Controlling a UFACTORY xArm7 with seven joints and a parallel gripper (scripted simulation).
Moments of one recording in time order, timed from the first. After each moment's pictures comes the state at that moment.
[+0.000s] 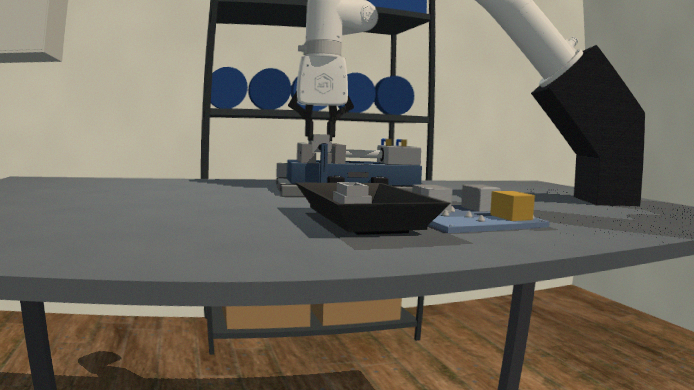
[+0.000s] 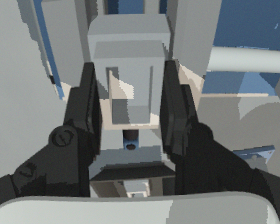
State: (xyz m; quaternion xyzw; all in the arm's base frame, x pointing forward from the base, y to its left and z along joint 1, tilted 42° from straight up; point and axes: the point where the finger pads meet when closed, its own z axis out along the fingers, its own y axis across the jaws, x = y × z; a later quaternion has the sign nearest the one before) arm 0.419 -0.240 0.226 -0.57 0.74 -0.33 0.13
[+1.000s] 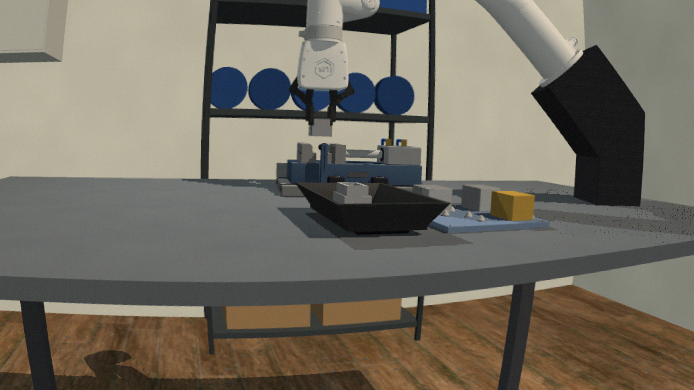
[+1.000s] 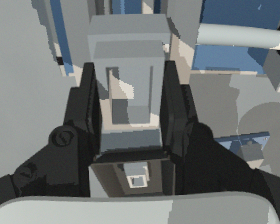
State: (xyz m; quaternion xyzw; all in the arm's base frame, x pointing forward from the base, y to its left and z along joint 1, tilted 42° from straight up) arm 0.401 -0.230 0.249 -0.57 0.74 -0.33 0.13
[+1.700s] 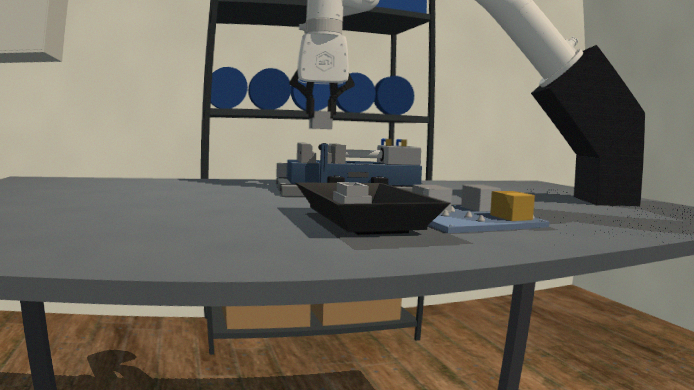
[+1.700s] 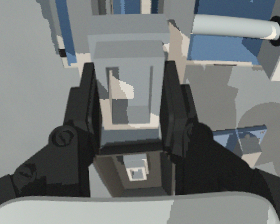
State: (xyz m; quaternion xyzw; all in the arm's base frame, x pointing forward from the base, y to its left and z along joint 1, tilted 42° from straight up) arm 0.392 -0.225 0.260 -0.57 0.74 -0.33 0.13
